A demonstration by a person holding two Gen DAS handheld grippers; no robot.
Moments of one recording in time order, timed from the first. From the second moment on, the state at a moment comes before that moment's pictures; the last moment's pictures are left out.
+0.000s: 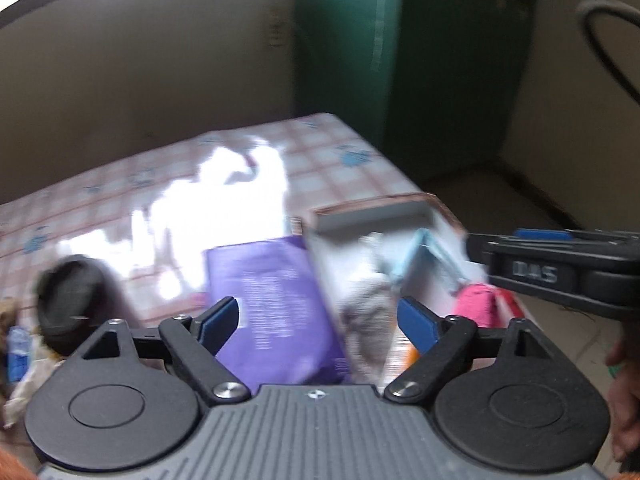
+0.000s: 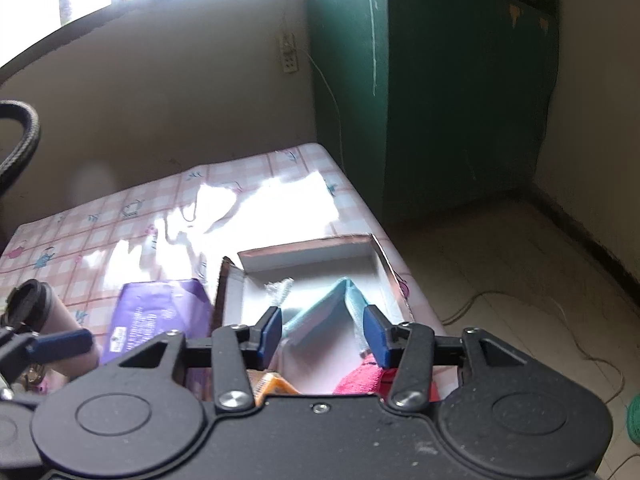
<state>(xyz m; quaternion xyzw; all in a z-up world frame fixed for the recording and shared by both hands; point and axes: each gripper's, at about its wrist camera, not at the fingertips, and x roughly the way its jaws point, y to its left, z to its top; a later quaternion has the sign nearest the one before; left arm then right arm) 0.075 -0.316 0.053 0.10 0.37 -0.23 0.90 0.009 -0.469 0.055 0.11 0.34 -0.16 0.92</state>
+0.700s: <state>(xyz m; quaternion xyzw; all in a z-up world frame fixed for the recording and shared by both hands) 0.085 -0.204 0.076 0.04 0.37 -0.12 0.92 0.038 -0.355 0.077 0.07 0.35 -0.07 0.93</state>
